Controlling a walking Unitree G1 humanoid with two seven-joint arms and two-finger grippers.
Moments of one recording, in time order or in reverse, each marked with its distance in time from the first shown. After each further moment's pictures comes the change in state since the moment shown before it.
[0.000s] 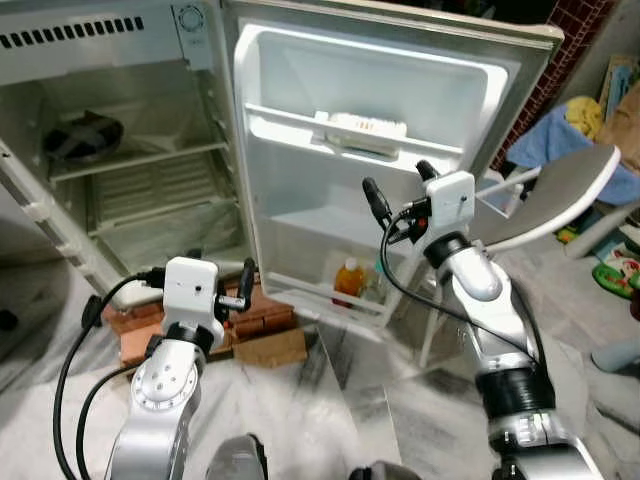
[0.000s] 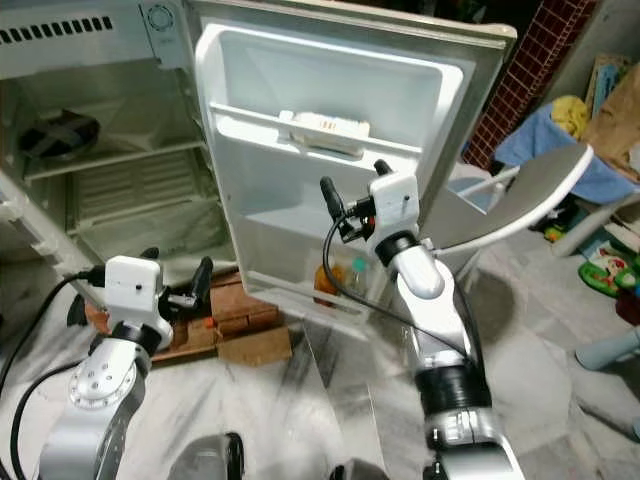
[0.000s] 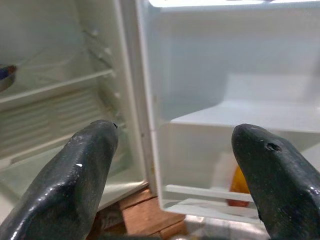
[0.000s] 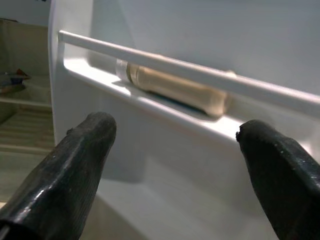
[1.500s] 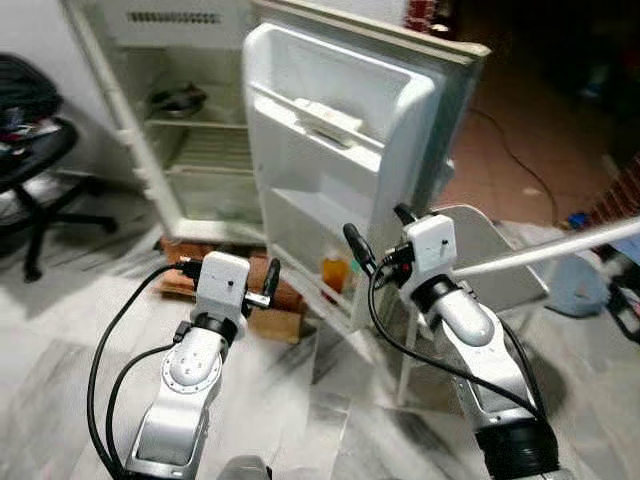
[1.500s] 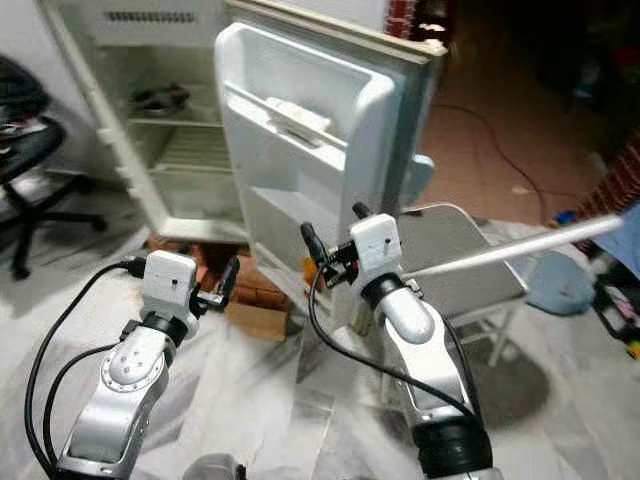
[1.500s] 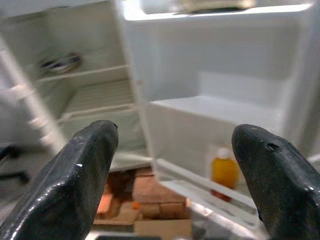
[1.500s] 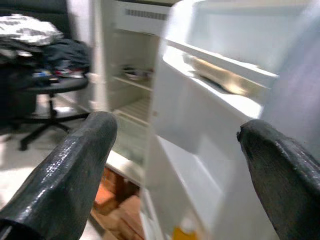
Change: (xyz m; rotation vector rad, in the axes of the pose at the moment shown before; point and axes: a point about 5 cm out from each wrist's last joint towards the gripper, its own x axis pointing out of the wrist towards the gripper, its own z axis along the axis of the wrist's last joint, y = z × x) left arm 0.022 -0.015 -0.006 0.059 0.007 -0.062; right arm -0.015 0.033 -0.003 0.026 0.074 0.129
